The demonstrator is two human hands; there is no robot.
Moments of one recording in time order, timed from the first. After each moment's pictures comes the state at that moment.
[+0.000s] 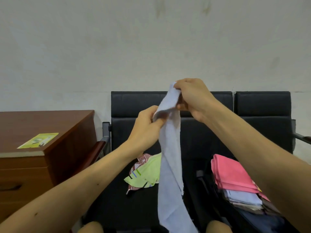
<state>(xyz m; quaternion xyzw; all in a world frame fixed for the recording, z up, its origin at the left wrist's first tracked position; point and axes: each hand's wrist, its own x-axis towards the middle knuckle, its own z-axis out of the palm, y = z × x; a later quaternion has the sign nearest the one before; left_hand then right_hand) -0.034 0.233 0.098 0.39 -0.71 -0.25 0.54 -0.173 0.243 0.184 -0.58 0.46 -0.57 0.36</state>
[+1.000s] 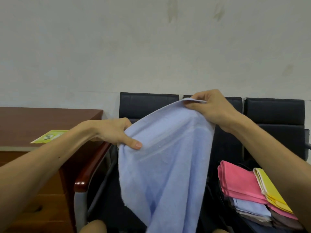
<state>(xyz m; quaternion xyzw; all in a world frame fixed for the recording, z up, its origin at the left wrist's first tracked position) 0.079 0.228 0.132 0.48 -0.79 -0.35 0.14 -0.210 0.227 0.167 -0.73 0.47 -0.46 0.18</state>
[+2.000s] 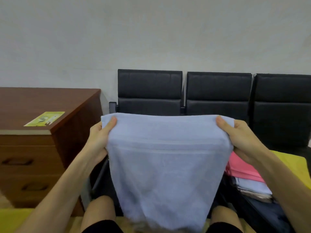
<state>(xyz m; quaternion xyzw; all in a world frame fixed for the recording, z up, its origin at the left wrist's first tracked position) 0.095 0.196 0.010 0.49 -0.40 -0.44 0.63 -0.260 0.222 0.048 -0.55 0.51 -0.53 0.40</state>
